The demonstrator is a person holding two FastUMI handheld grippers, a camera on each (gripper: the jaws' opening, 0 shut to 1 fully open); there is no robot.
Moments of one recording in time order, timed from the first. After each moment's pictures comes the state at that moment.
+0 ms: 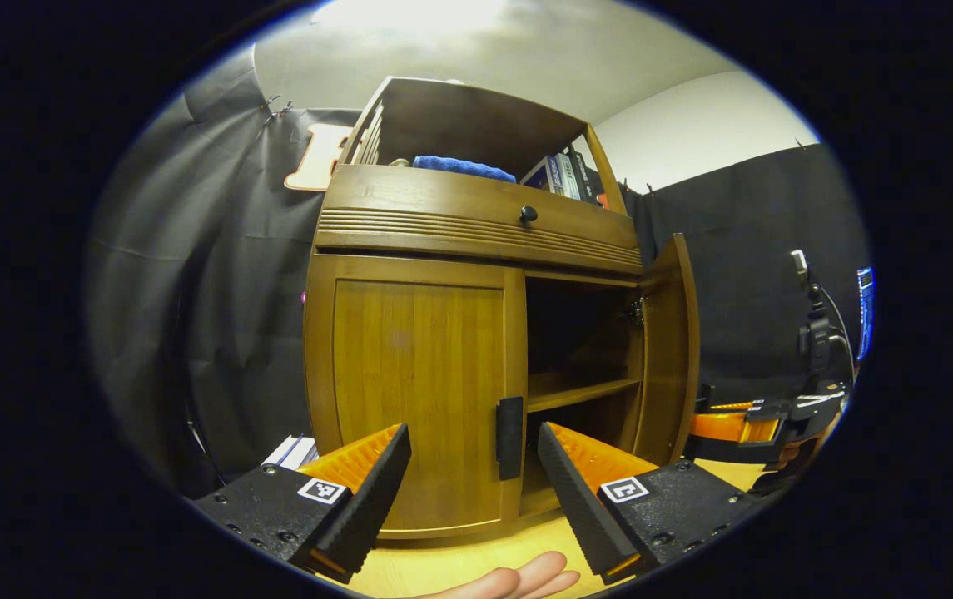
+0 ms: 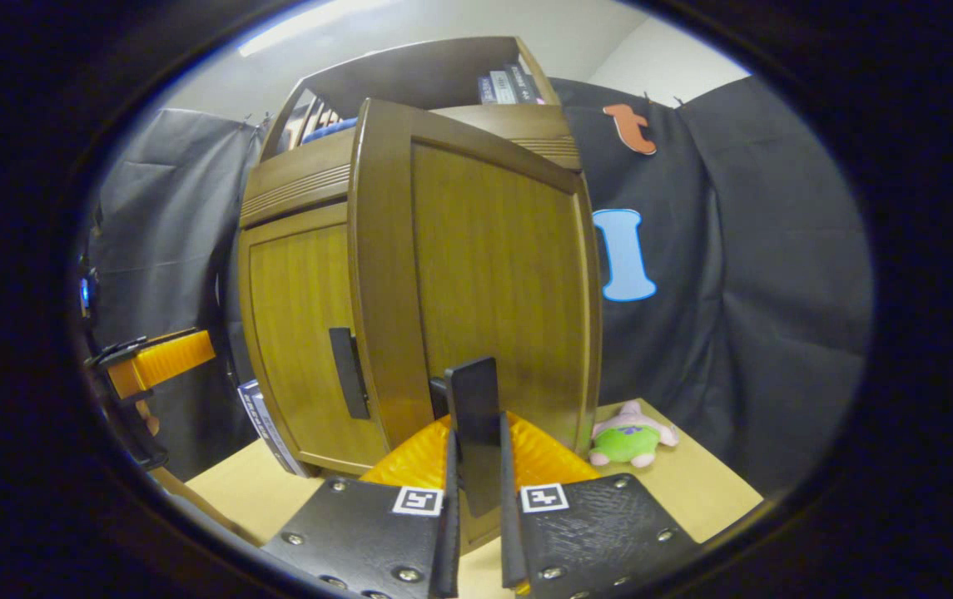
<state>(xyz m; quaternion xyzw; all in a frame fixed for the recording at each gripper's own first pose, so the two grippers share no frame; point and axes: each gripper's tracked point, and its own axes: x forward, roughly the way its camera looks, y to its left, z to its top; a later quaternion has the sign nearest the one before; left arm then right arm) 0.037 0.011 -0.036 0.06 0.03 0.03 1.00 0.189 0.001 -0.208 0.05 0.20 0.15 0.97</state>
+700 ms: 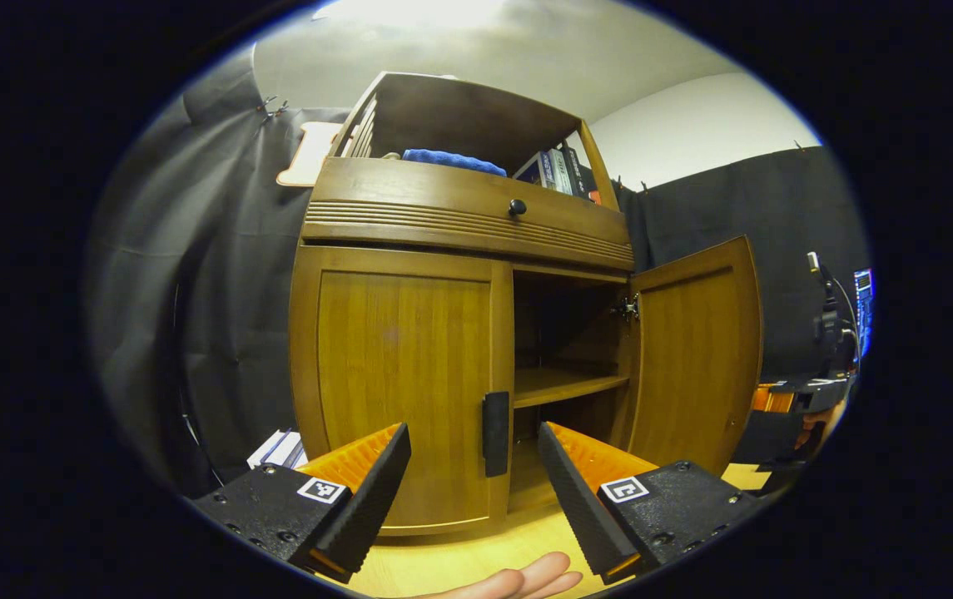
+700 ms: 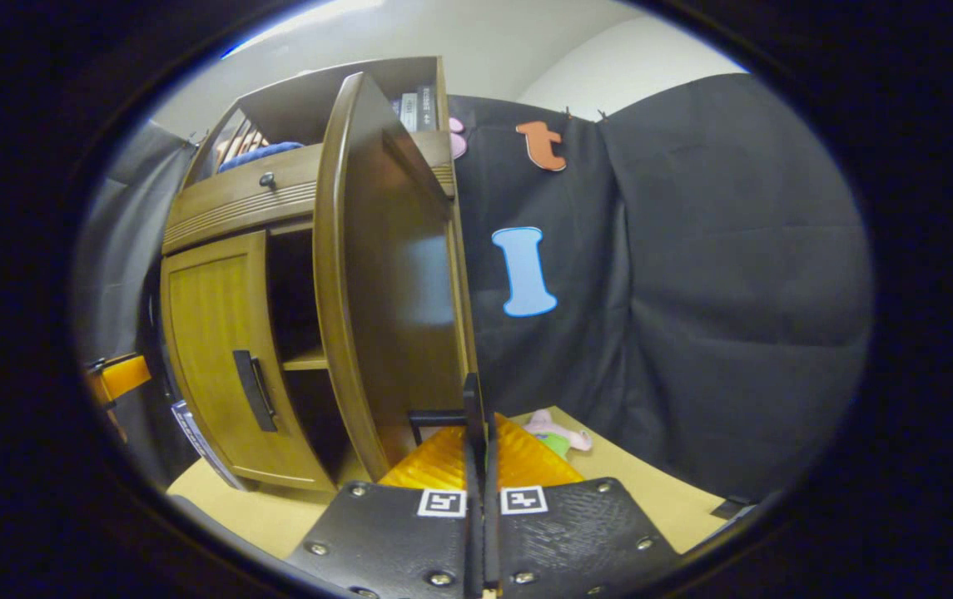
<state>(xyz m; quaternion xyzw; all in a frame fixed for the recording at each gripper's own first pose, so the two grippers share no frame) 0.043 -0.003 -0.045 0.05 0.04 0.02 1.00 0.199 -0.109 -0.199 0.04 0.17 0.02 0.98</state>
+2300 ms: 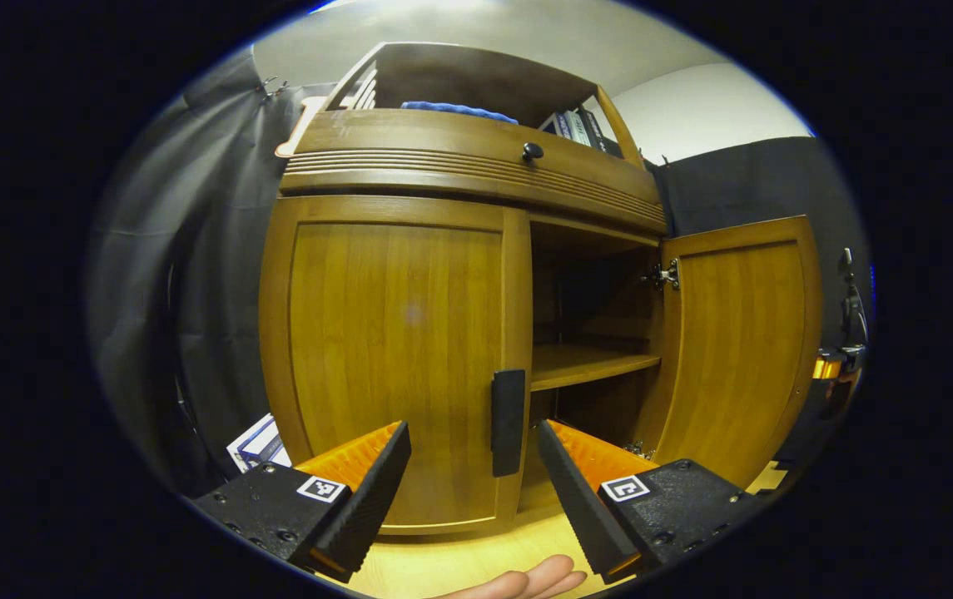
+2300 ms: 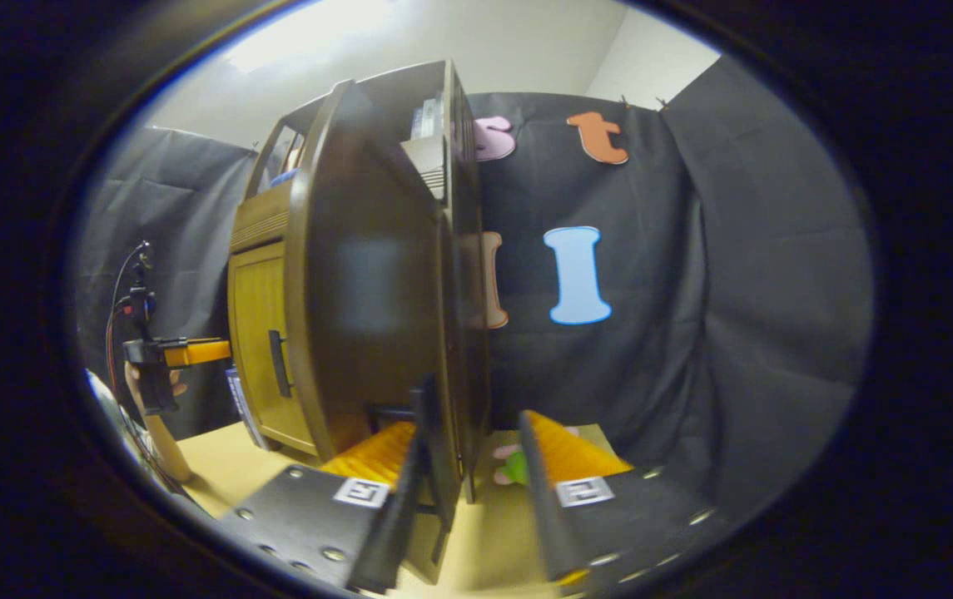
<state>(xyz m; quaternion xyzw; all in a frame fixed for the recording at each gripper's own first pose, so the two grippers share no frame) 0.101 0.002 -0.085 0.05 0.08 0.04 0.99 0.252 -0.220 -0.213 0.05 0.16 0.18 0.97</state>
